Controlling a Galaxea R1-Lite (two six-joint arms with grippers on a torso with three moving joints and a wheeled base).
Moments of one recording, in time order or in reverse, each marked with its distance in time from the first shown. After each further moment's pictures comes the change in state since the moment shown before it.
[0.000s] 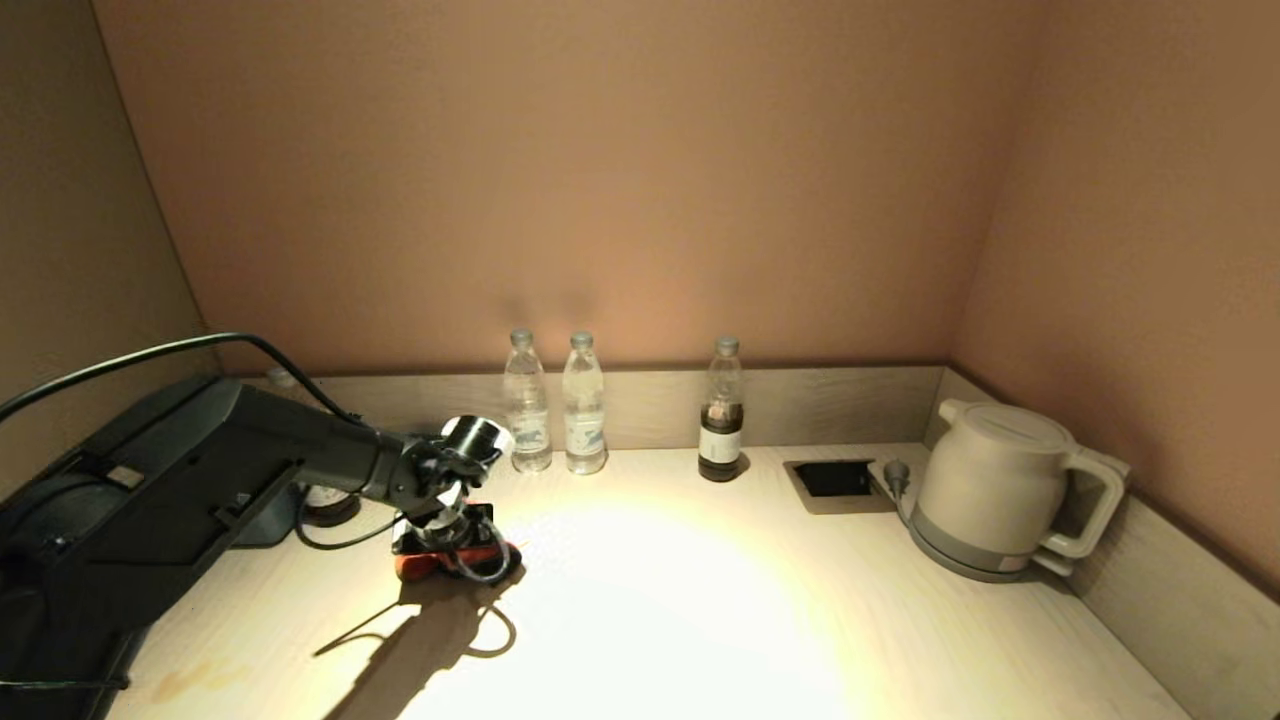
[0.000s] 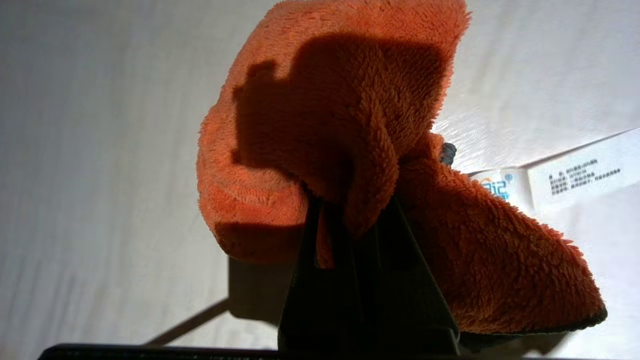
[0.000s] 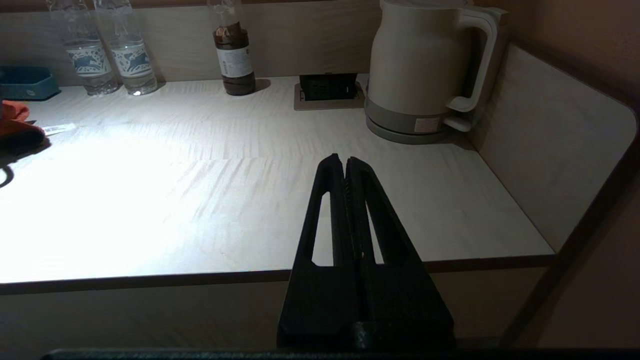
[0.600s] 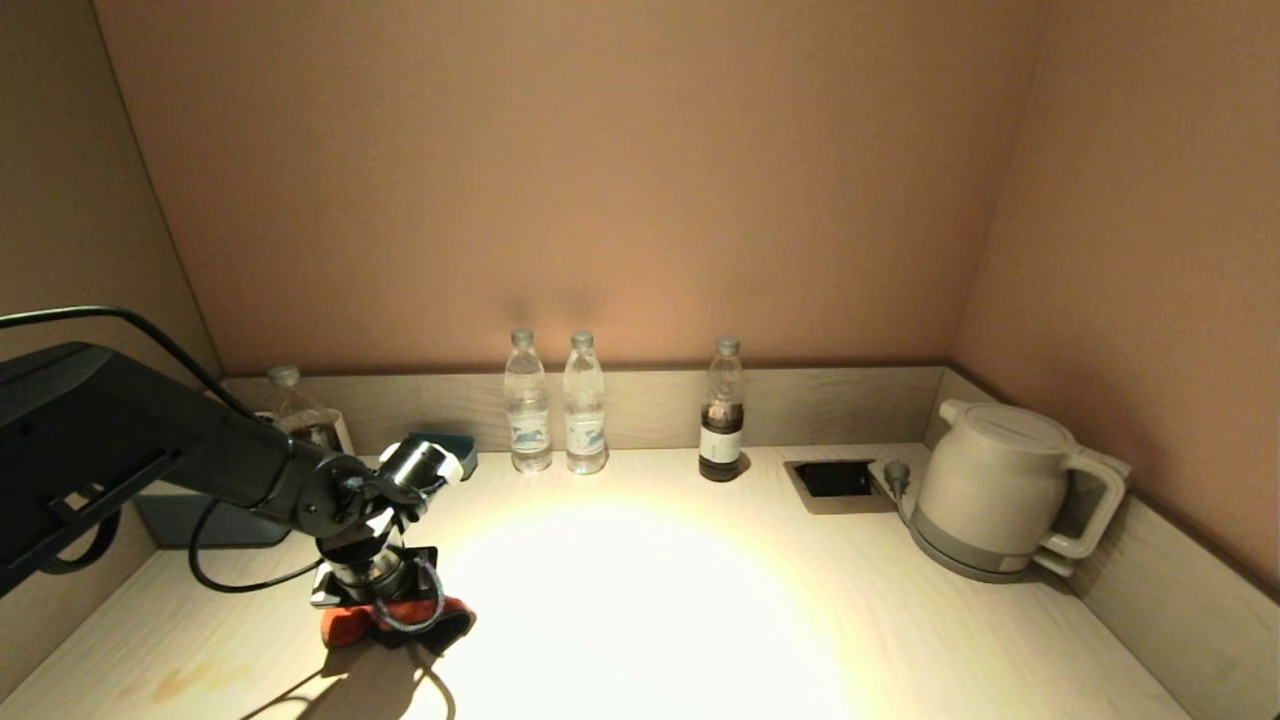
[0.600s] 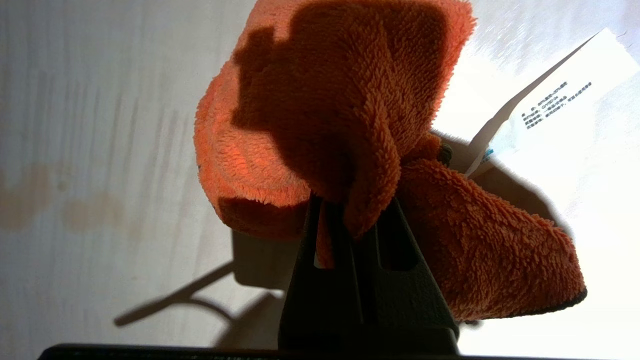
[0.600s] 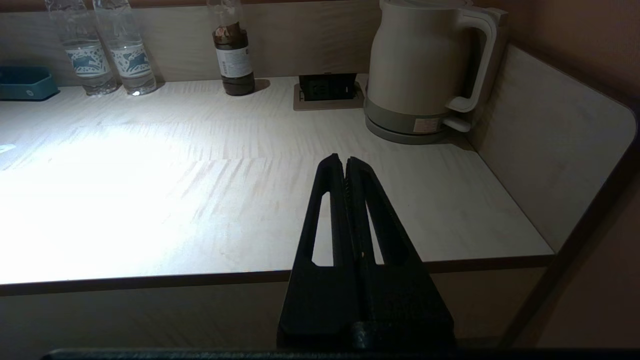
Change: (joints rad) left arm 0.025 -0.238 0.379 -0.013 -0.051 -0.011; right arm 0.000 0.000 0.000 0.000 0.000 0.000
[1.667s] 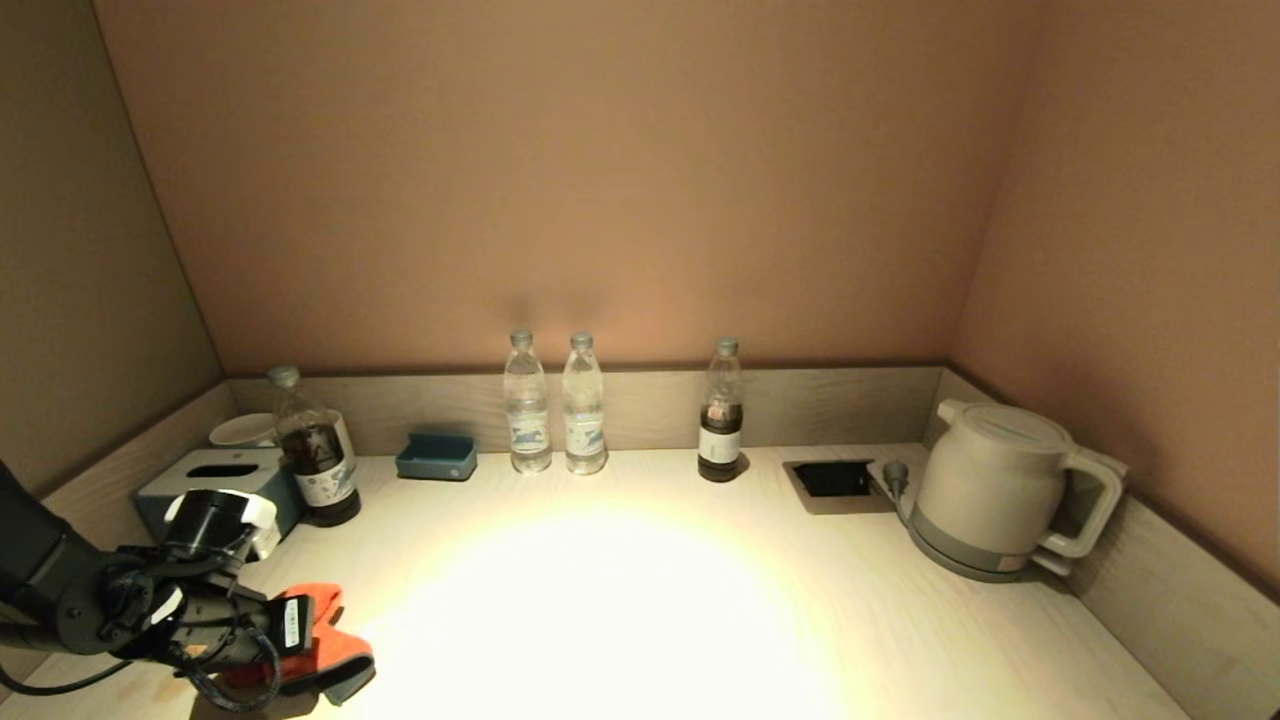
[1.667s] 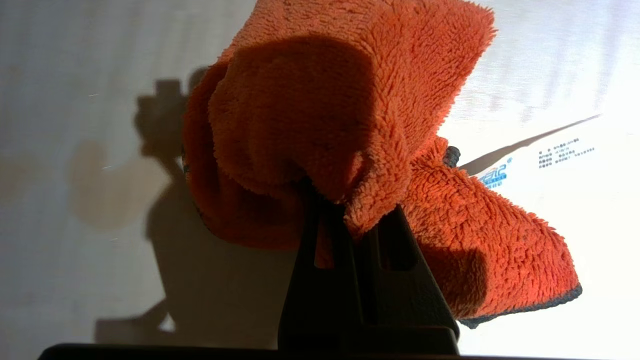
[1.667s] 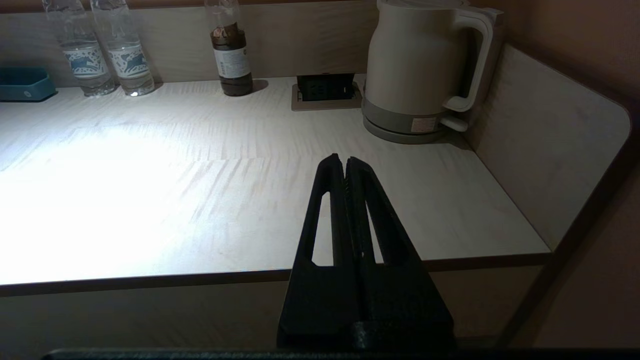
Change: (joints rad) left arm 0.324 -0.206 0.600 -0.580 -0.256 0.251; right arm 0.000 0.000 0.000 0.000 0.000 0.000
